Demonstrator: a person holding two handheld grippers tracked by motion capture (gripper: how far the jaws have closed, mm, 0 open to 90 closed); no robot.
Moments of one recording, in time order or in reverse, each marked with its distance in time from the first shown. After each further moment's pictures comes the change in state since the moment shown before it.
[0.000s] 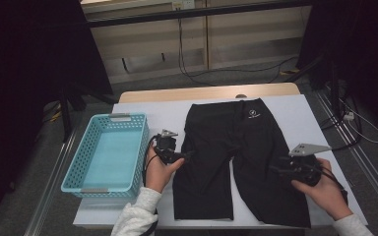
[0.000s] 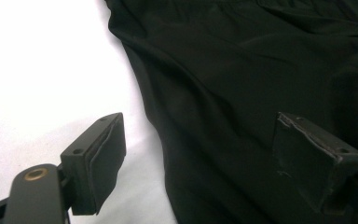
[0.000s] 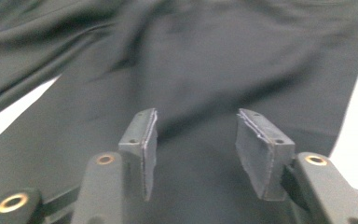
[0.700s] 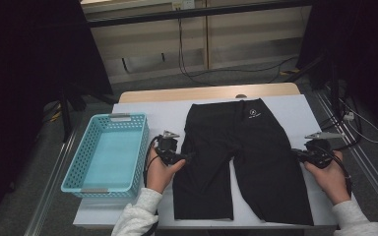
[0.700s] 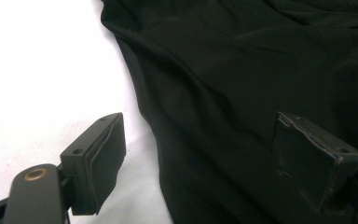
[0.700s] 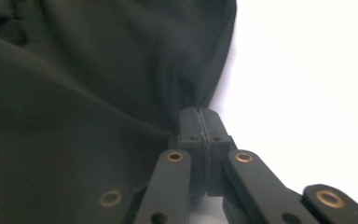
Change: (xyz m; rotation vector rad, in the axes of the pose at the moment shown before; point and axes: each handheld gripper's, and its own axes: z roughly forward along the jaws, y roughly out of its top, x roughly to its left) left arm -0.002 -0.002 0.003 0.019 -0.010 0.013; right arm -0.063 -0.009 0.014 0.044 -0.159 0.246
